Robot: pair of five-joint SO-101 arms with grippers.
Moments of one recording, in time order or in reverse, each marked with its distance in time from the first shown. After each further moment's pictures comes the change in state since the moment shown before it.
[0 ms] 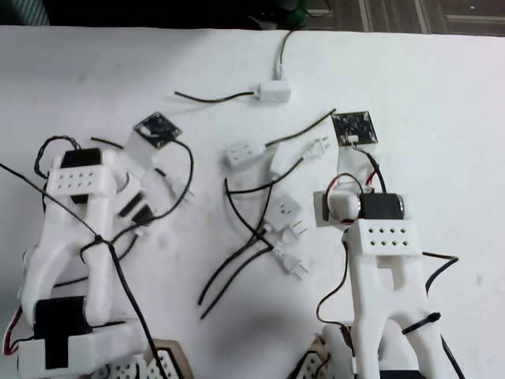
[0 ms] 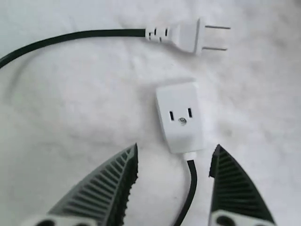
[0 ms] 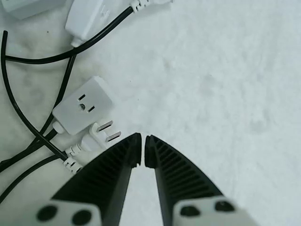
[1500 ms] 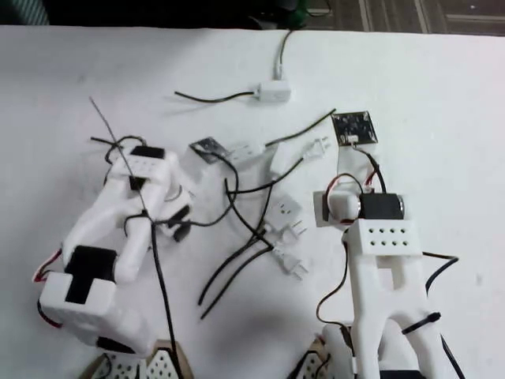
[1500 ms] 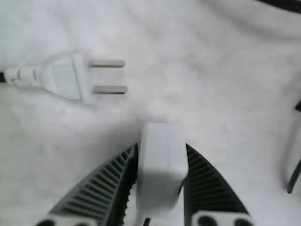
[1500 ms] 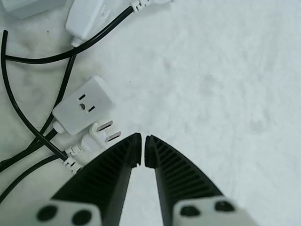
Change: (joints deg) left arm 14.5 18.4 -4.1 1.1 10.5; right arm -0.2 0.0 0.0 0.0 0.0
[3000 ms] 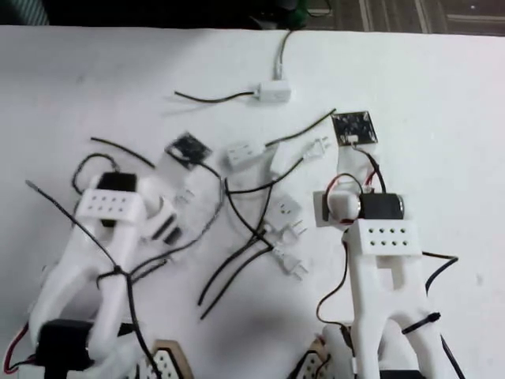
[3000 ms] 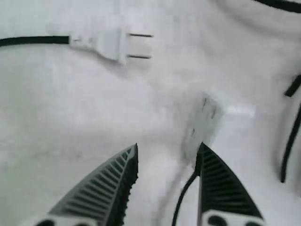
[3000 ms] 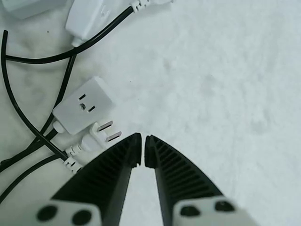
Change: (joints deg) left arm -2.9 -27.1 16.7 -3.1 1.6; right arm 0.0 0.0 0.0 0.0 0.0
